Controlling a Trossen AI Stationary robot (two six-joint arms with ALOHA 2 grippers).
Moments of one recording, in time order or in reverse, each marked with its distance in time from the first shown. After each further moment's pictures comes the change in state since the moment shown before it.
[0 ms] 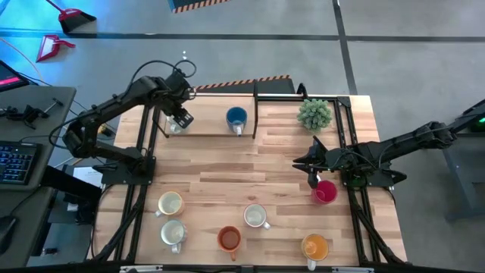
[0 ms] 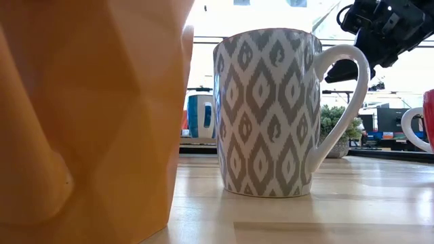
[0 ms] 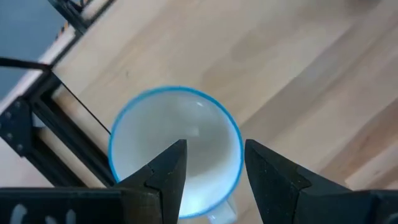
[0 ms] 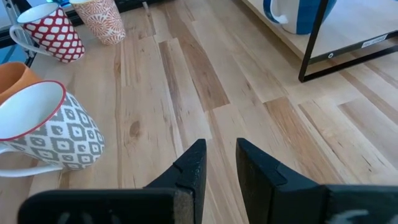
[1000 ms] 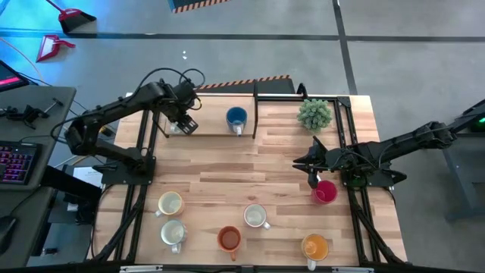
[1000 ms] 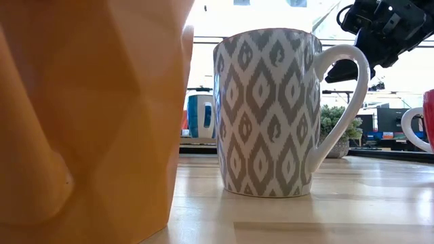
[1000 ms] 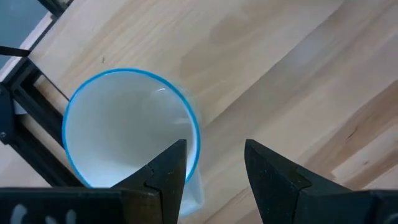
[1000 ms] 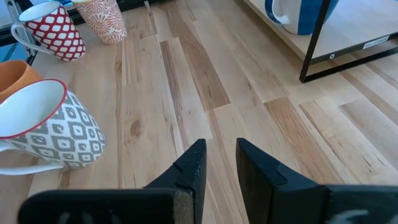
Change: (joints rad) left arm -0.131 0.026 -0.002 -0.023 -0.051 -0.128; right arm 0.000 0.000 0.000 0.000 -0.004 -0.008
